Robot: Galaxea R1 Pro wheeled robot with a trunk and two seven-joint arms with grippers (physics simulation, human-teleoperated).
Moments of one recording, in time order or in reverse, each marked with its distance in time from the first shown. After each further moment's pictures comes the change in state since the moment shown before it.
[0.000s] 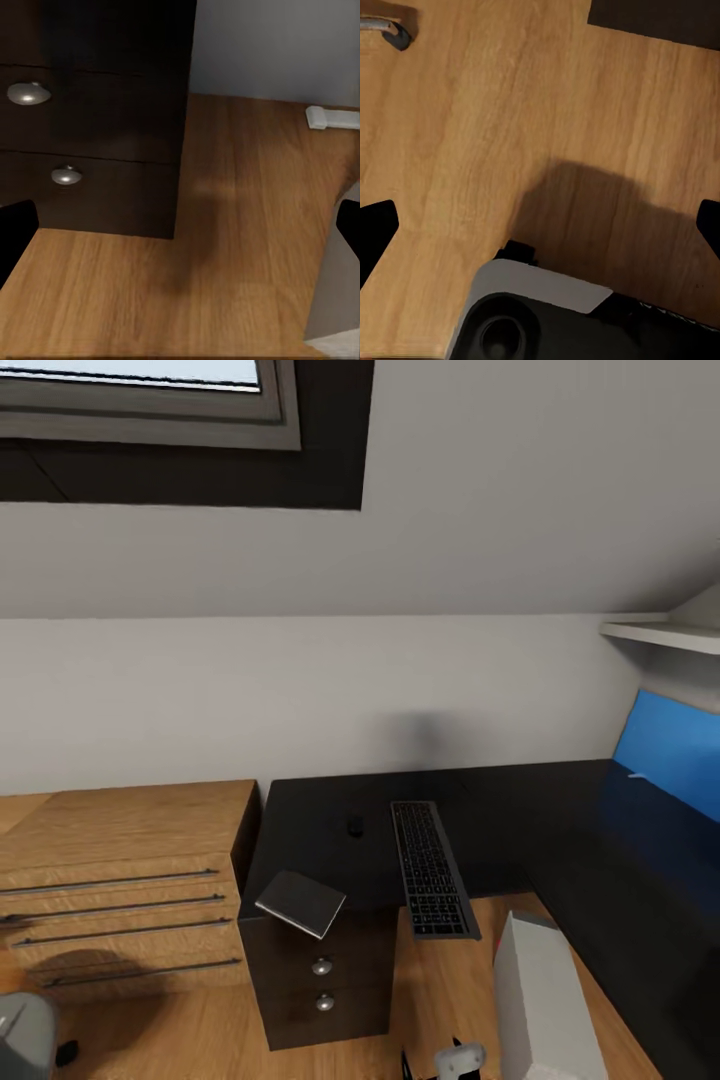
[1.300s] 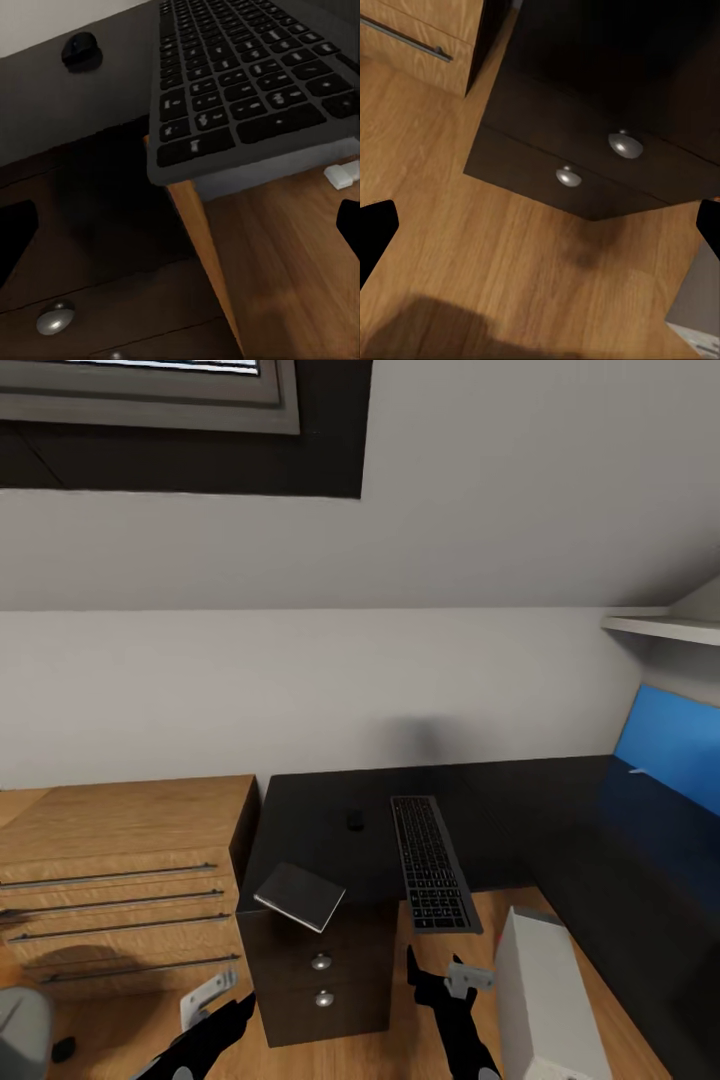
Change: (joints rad) left arm 0.000 -0.047 0.019 -0.924 0.224 0.678 -0.008; right arm 0.000 -0.039 -0.049 -0.379 -0.442 0.056 0.242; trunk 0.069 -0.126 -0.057
